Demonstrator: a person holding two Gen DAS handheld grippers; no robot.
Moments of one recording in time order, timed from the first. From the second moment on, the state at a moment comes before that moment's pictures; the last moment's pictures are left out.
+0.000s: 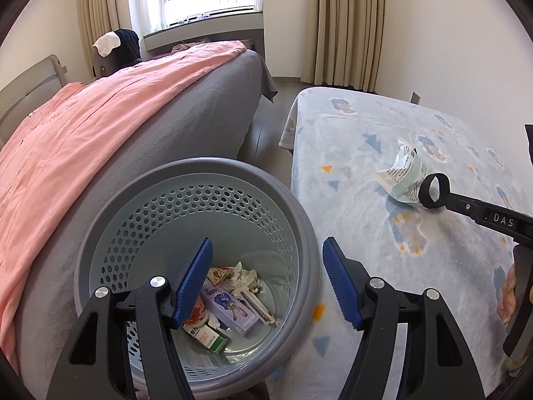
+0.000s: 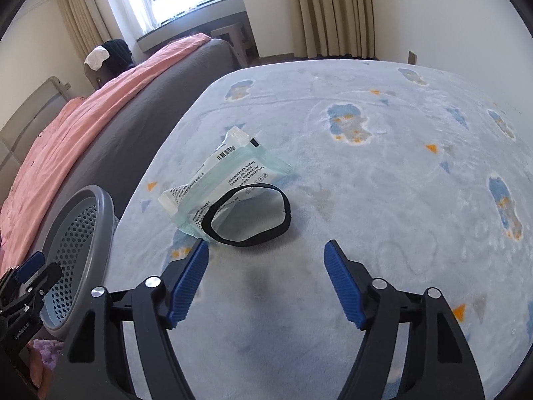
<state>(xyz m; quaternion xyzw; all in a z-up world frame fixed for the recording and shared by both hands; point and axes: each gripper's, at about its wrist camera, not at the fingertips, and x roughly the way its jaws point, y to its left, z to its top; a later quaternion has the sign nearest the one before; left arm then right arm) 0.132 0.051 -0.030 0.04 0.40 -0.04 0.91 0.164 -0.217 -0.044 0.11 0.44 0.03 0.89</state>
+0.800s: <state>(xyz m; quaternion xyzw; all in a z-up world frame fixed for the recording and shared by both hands) 0.135 0.050 -0.032 0.04 0.41 -0.06 0.91 0.203 -0.199 -0.062 0.08 0.45 0.02 0.89</state>
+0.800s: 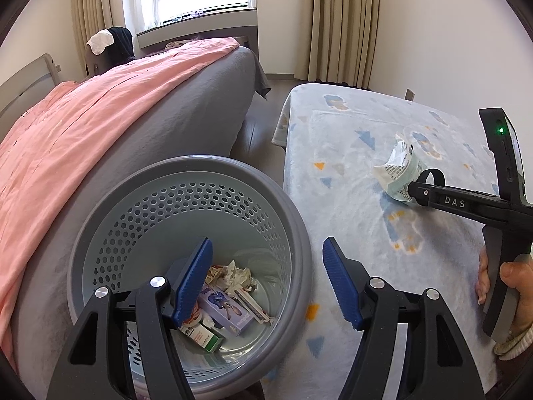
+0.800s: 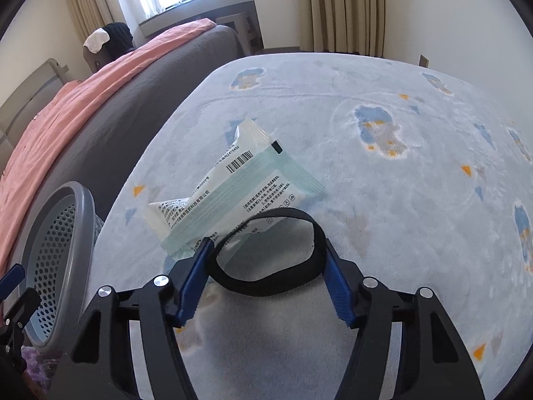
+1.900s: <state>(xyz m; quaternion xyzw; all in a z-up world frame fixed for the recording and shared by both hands) 0.186 -0.080 -0.024 0.06 0.40 -0.18 0.90 0.151 -0.264 -0.033 0.16 0.43 -0.01 0.89</state>
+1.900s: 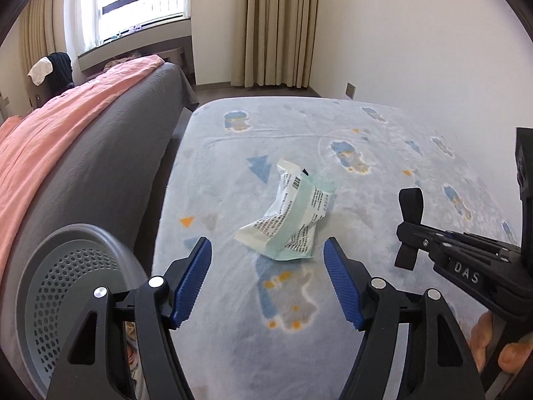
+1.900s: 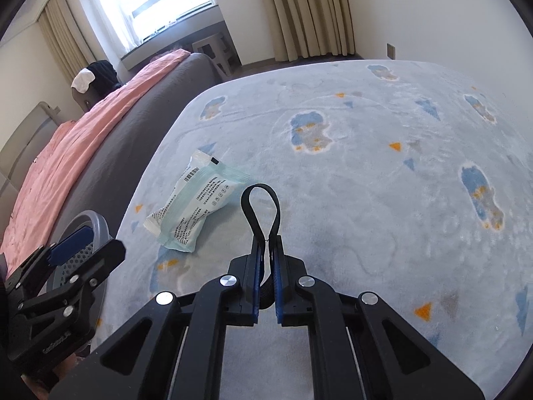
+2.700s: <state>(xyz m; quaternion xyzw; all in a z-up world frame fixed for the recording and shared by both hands) 0.259 -0.138 -0.081 0.11 0.46 -0.18 0.86 0.151 -0.298 -0.027 0.21 0.42 0.00 0.88</state>
